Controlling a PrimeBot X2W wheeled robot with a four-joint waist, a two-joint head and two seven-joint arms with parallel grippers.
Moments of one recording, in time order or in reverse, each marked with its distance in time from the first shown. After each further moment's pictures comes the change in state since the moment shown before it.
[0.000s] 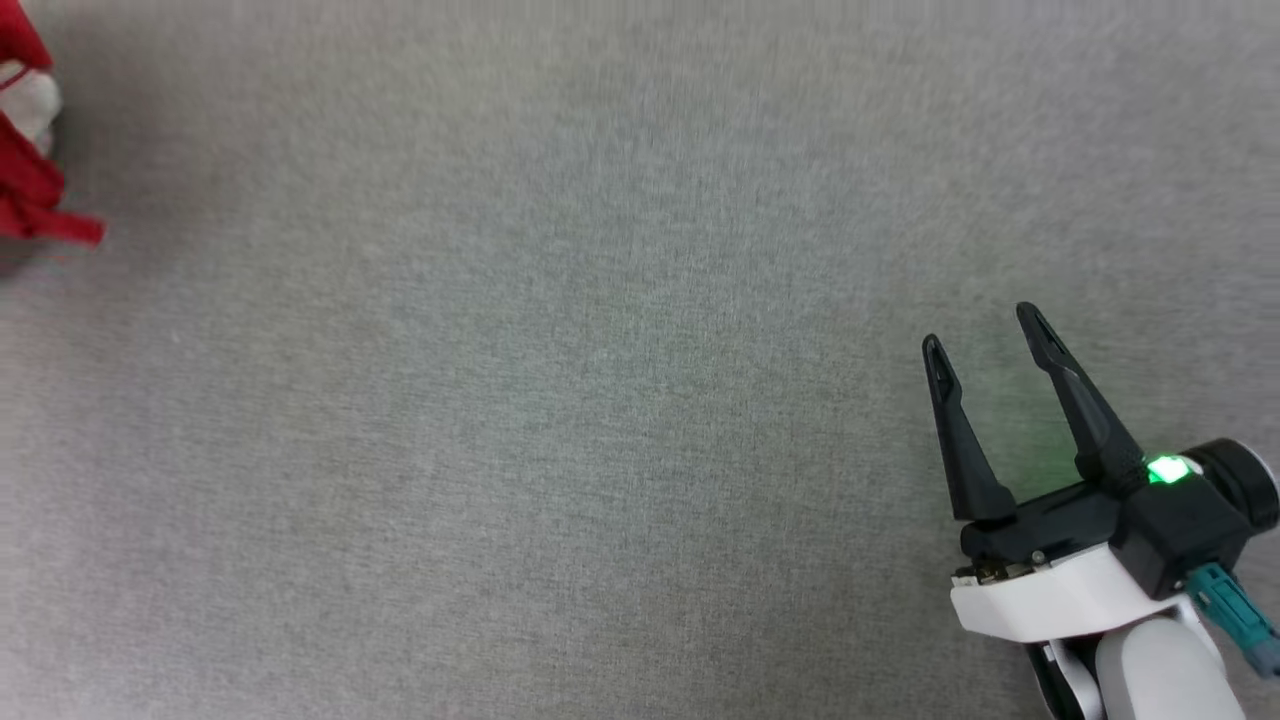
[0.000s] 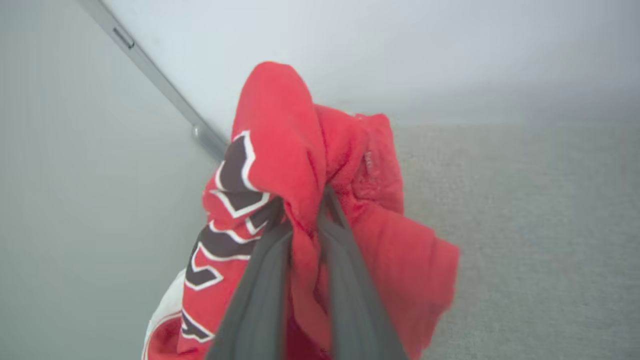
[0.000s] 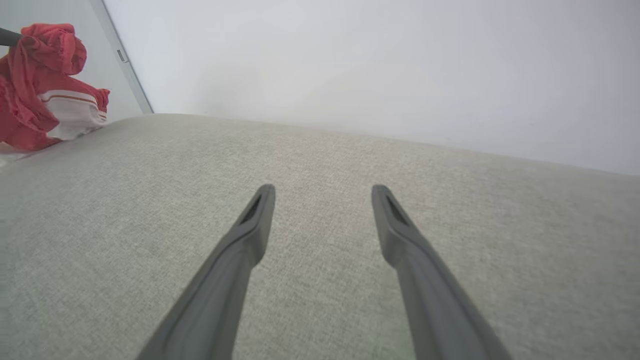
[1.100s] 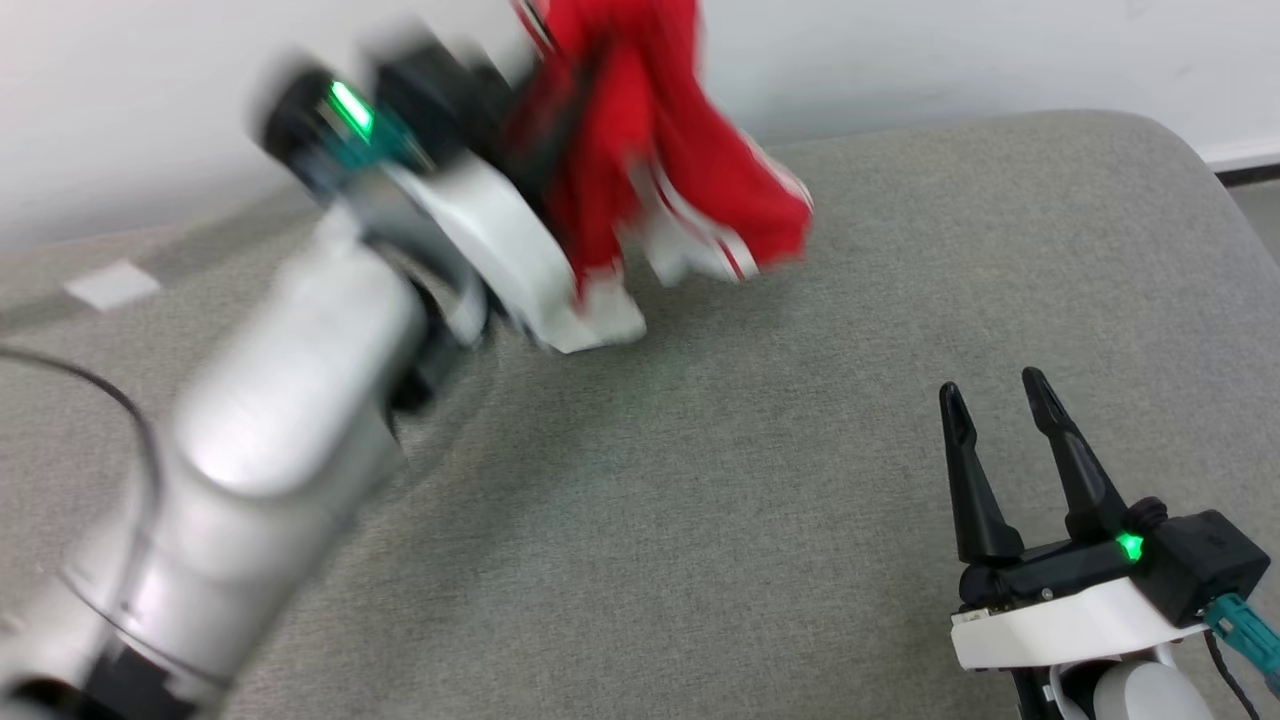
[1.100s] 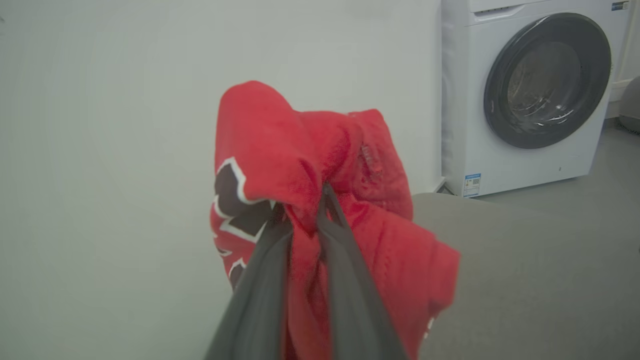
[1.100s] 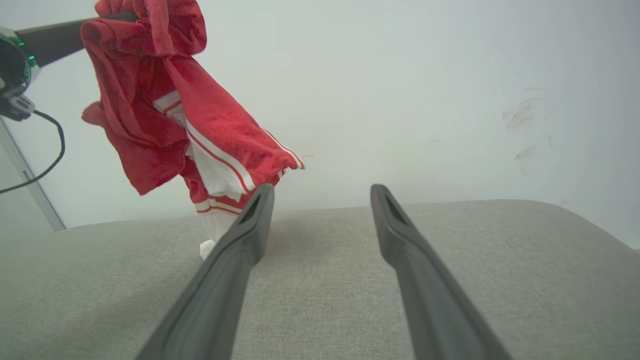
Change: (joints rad) left arm 0.021 -0.356 -0.379 -0.382 0.124 0.088 -0.302; right arm 0.078 0.050 -0.031 0.055 0.173 0.000 -0.002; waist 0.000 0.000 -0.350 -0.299
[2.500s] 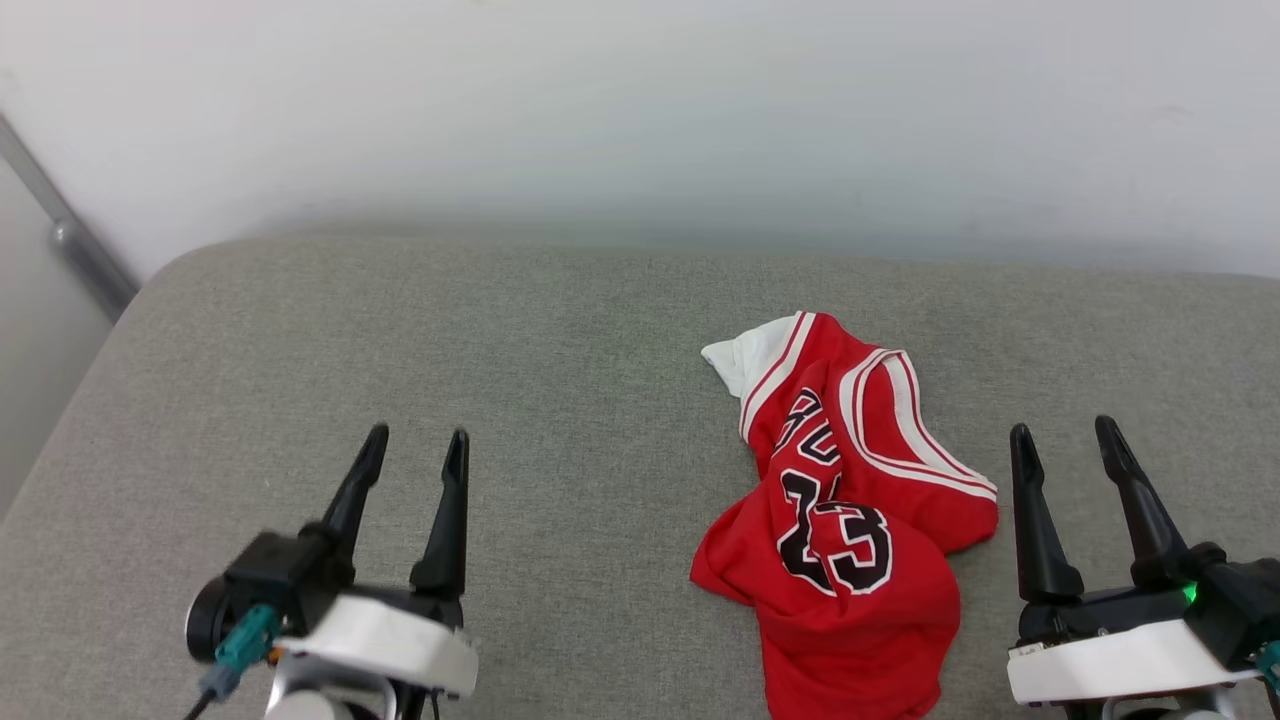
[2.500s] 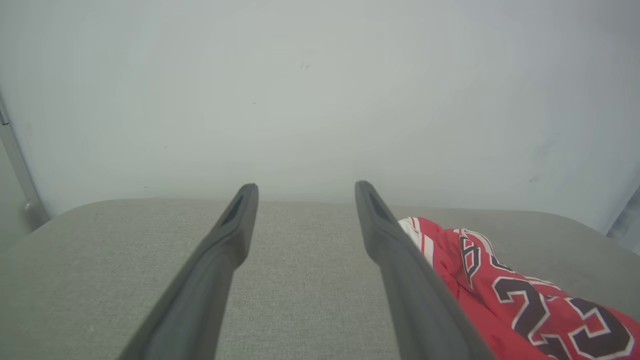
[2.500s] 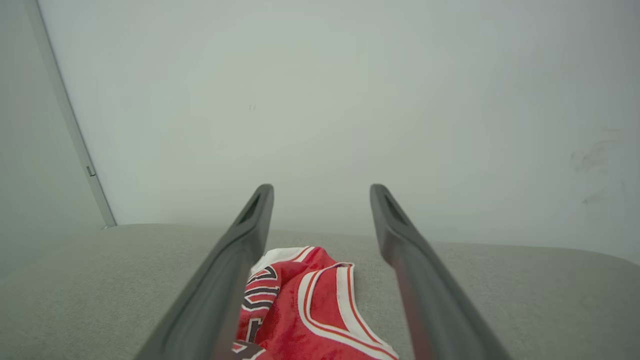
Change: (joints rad) left arm 0.871 -0.072 0.384 -0.296 0.105 0.170 -0.170; right arm 0.080 0.001 -0.113 -0.013 -0.051 0.000 0.000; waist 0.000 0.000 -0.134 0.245
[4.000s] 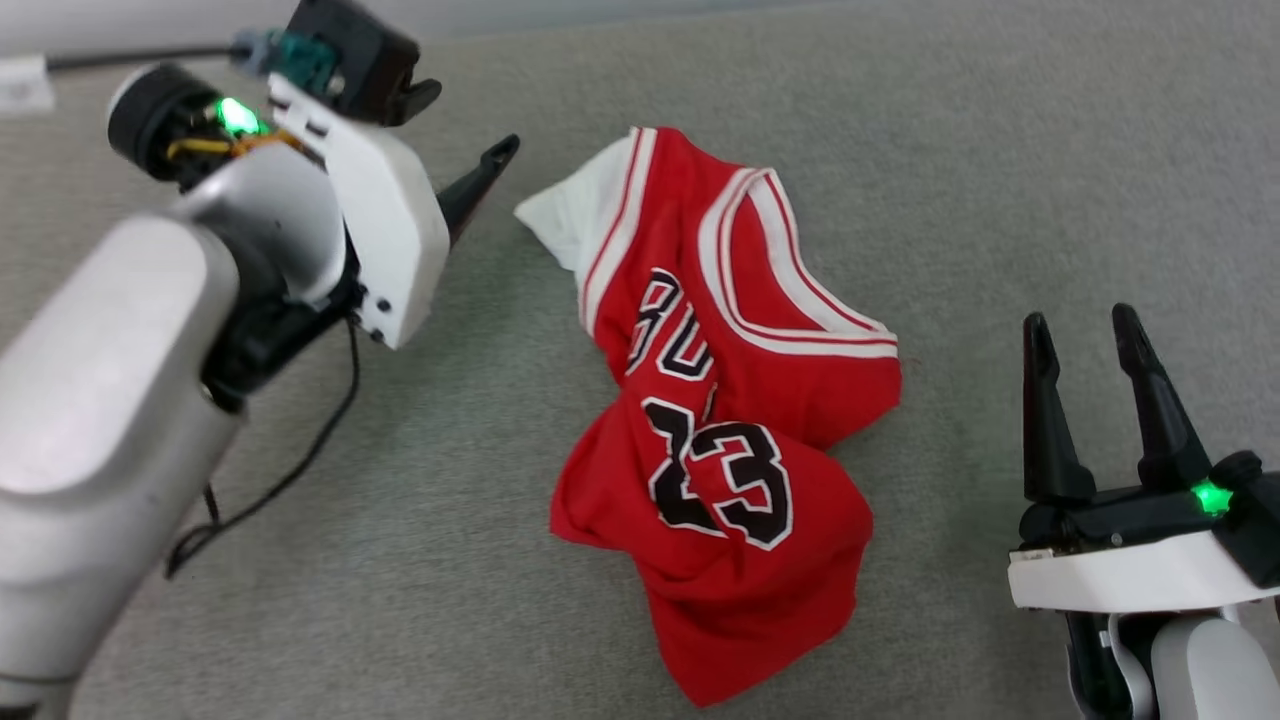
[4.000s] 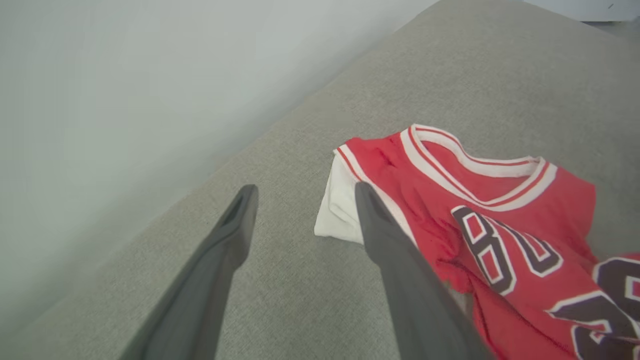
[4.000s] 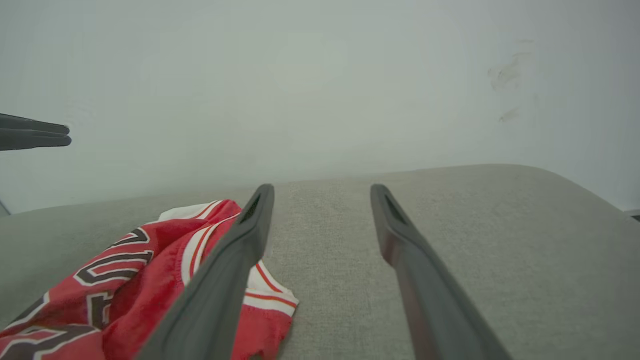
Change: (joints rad) left arm -0.803 0.234 -0.249 0.102 -0.154 -0.257 0.776; right arm -0.141 0.000 0.016 -0.018 0.056 0.000 0.000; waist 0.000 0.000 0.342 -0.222
